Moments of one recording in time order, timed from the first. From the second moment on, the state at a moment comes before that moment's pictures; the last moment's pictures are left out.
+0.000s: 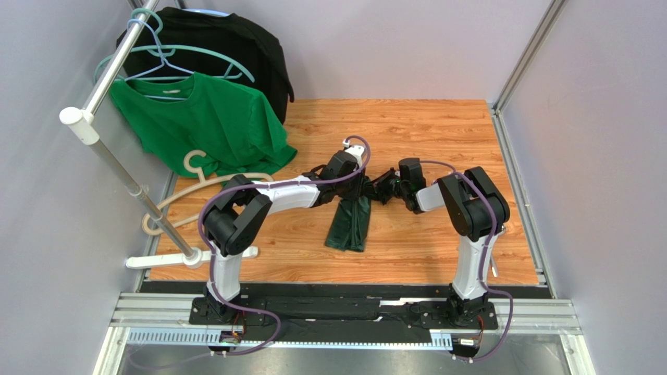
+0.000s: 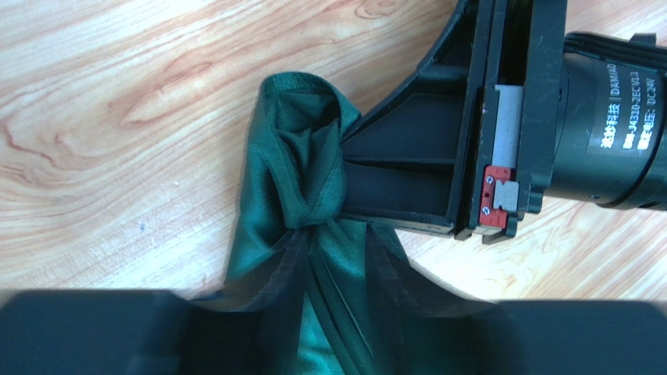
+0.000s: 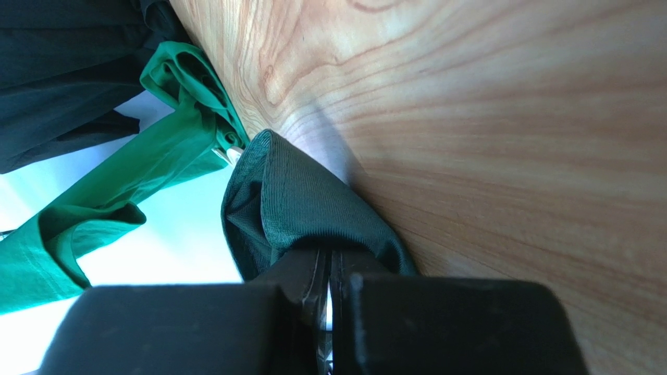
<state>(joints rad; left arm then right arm) -0.78 1.95 1.23 0.03 0.00 -0.40 0.31 1.99 0.83 0.55 -0.51 1.43</state>
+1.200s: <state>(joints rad) -0.74 1.94 1.23 -0.14 0.08 -0.23 0.32 2.02 1.05 0.19 -0.46 1.32</state>
